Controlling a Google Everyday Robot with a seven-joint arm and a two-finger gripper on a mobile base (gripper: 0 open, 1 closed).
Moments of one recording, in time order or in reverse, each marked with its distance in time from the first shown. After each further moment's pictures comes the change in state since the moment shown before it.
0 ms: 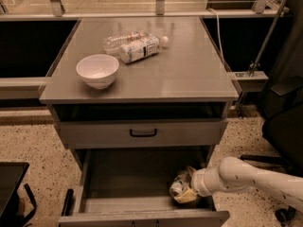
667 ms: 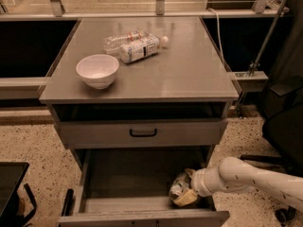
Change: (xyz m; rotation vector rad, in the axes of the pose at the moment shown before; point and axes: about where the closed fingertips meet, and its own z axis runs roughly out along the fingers) arm 0.000 0.000 0.000 0.000 0.000 0.000
